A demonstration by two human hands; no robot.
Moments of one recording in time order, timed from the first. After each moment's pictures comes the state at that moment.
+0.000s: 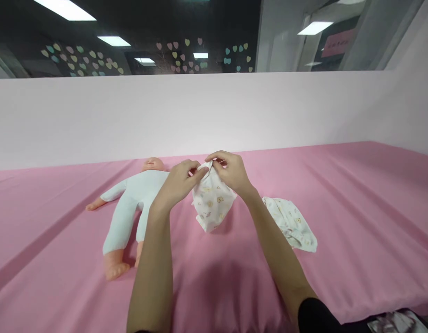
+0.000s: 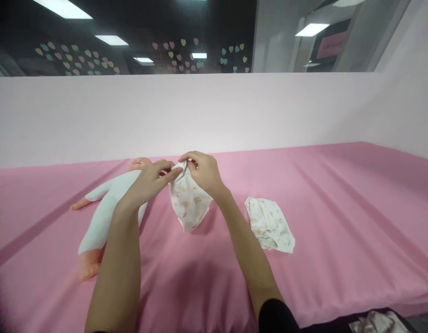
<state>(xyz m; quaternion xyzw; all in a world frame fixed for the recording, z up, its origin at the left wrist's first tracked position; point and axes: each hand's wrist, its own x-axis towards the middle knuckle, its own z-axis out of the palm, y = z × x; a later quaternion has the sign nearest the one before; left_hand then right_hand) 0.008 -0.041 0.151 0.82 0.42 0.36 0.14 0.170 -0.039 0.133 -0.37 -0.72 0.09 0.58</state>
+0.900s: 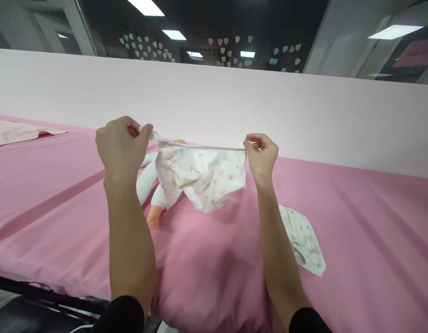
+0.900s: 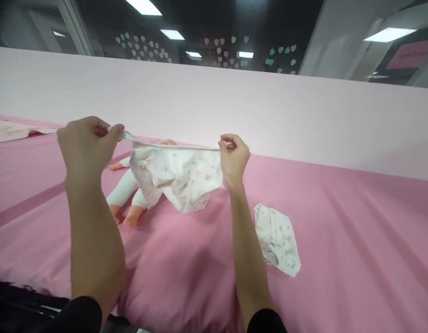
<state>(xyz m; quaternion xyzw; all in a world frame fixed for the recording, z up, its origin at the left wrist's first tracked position) -0.077 -0.073 0.172 0.51 0.66 0.52 -0.17 0.184 -0.027 0.136 -0.41 -0.59 0.11 0.68</state>
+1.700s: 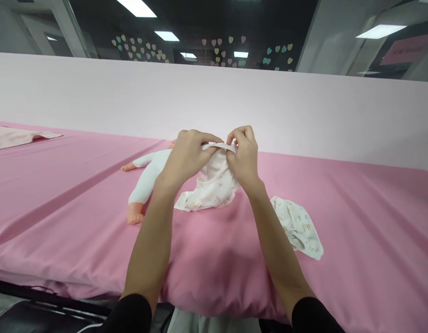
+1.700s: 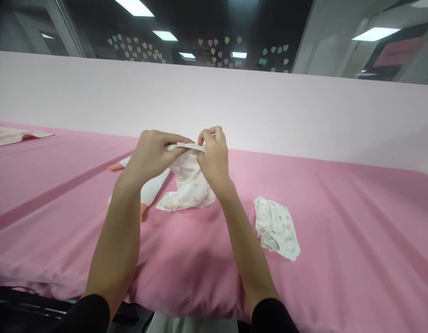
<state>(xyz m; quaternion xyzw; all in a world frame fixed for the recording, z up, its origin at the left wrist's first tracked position) 0.007 -0.097 0.169 0.77 0.42 0.48 -0.01 0.150 -0.059 0.136 -0.39 -0.71 -0.04 0.58</state>
